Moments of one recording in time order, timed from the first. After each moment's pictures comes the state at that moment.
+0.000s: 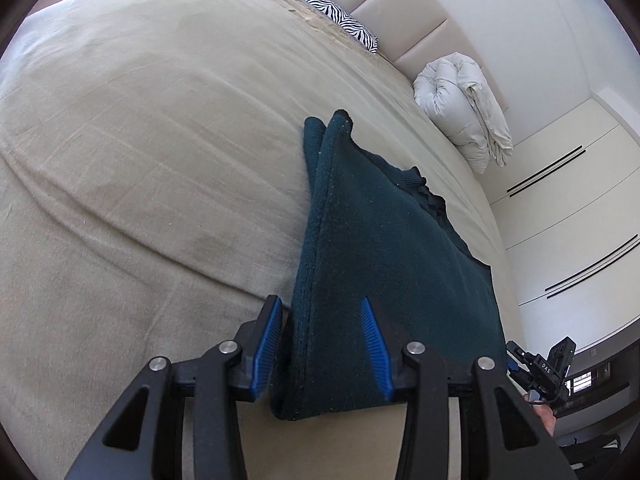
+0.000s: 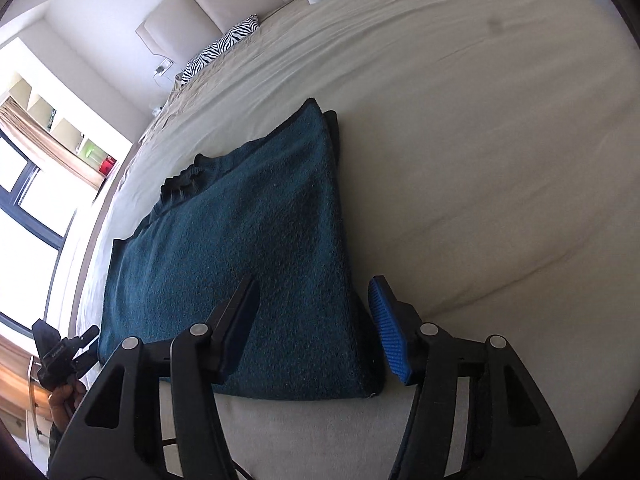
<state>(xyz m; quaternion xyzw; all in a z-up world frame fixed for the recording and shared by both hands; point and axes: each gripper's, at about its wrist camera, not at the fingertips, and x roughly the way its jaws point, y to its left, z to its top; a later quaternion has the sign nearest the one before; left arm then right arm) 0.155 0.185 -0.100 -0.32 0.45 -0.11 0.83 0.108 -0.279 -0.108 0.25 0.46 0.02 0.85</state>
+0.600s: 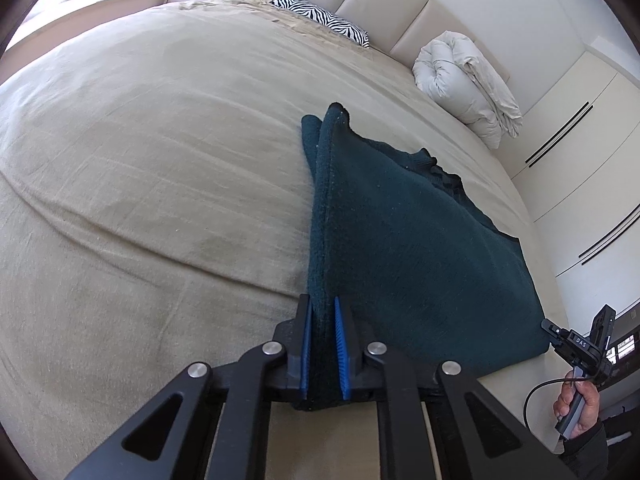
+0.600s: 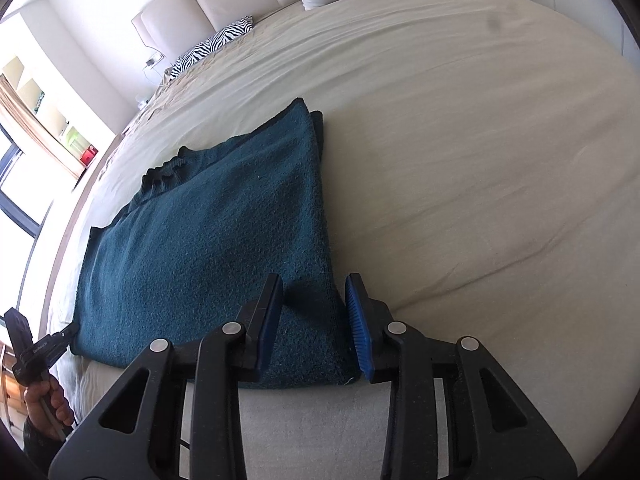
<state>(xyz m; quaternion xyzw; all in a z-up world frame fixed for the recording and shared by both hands) 0.148 0.171 -0.096 -0.23 0.45 -0.09 0.86 0.098 -0.279 -0.102 0.21 0.45 -0.01 0.87</state>
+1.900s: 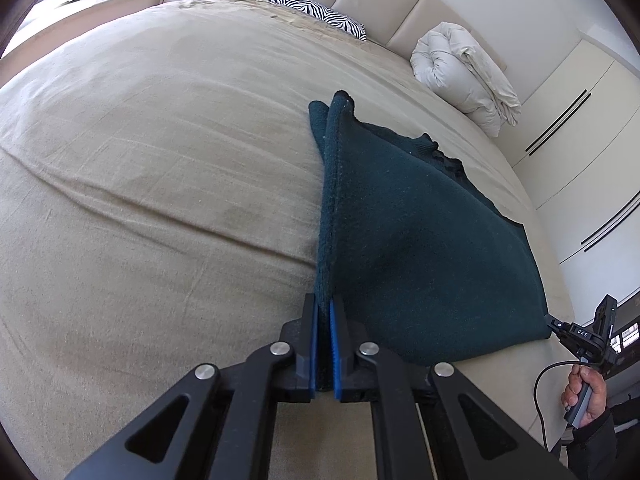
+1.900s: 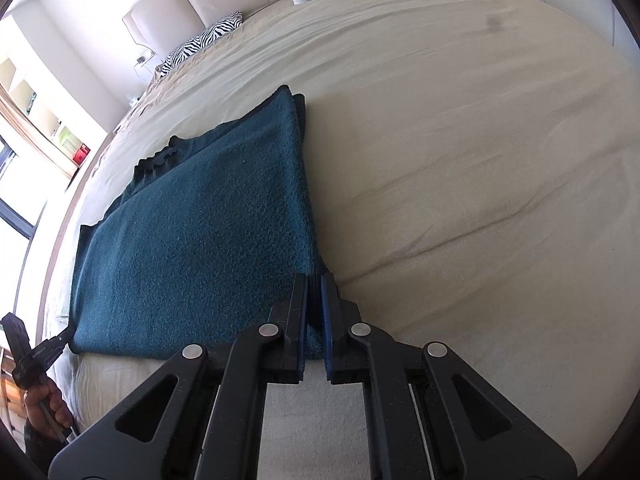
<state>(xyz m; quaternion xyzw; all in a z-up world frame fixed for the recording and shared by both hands) 0.134 0.175 -0.102 -0.22 0.46 -0.09 0.86 0.078 -0.287 -0.110 0.22 0.47 -0.01 0.85</state>
